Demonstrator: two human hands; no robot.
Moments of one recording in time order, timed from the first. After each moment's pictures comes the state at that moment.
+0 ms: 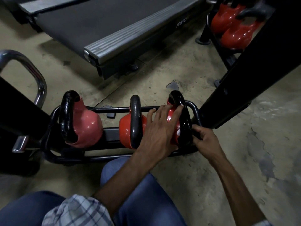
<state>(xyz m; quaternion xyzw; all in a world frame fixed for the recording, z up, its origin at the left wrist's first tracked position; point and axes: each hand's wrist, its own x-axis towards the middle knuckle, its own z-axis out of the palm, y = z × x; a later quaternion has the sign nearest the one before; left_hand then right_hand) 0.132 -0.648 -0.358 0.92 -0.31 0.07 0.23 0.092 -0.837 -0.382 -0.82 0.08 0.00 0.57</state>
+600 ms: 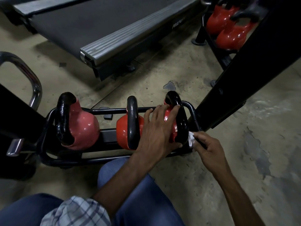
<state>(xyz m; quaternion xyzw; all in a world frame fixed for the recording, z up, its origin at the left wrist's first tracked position) 0.131 -0.652 -0.356 0.93 -0.29 0.05 0.23 0.057 -0.844 -0.393 -0.84 0.09 -0.07 0.54</state>
